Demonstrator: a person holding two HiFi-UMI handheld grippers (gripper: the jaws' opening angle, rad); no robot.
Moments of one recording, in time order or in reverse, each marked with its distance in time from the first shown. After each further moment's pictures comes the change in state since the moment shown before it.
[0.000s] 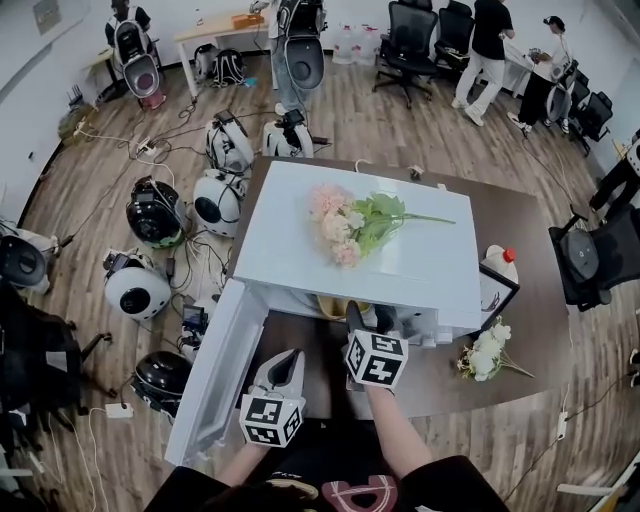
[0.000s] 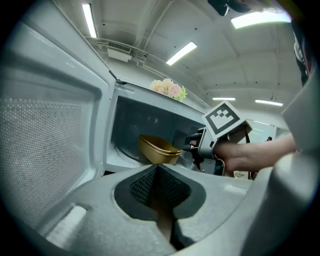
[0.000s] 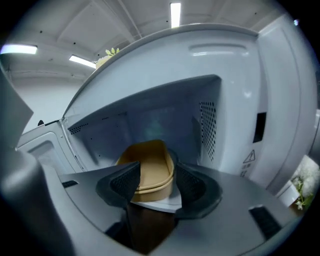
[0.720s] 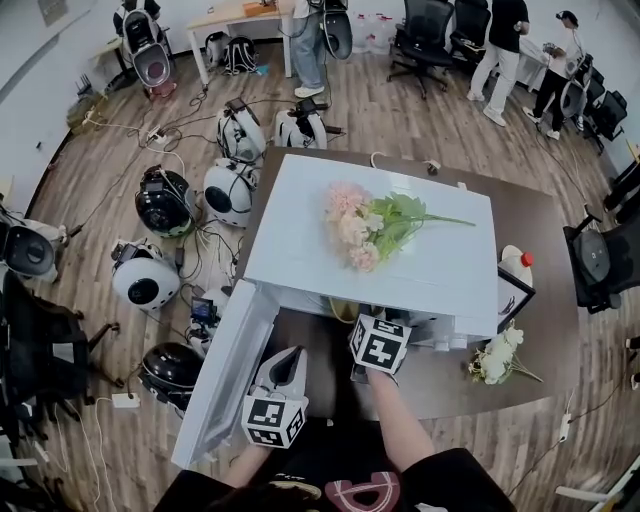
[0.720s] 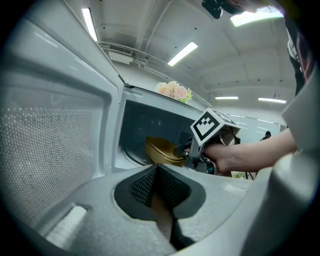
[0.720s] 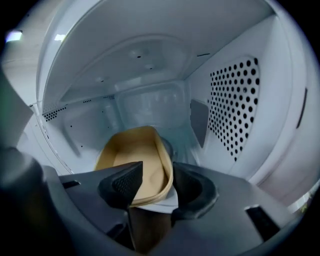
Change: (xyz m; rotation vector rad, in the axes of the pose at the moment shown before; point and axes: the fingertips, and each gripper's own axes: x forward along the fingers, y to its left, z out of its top) left arm -0.001 0.018 0.006 0.011 -0.013 0.045; right arm 0.037 -0.012 -0.020 -0.002 0.142 -0.118
